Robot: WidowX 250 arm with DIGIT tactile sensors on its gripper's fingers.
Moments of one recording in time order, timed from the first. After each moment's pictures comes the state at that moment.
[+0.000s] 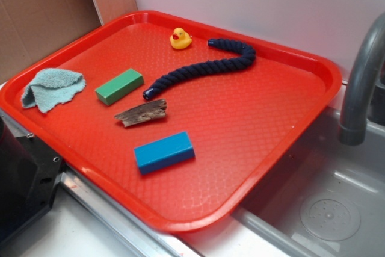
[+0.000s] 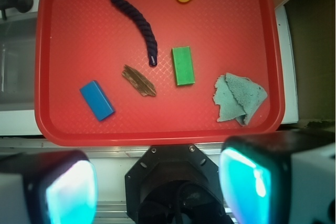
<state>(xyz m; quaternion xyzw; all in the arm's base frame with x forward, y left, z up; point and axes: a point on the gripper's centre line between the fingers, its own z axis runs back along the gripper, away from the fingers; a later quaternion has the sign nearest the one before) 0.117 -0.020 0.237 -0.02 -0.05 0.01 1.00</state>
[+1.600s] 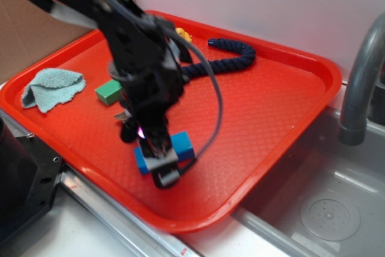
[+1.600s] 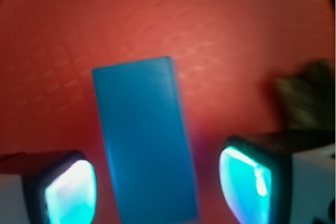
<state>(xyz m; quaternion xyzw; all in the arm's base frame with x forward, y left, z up) 0.153 -0.123 0.019 0.00 0.00 -0.22 0.97</state>
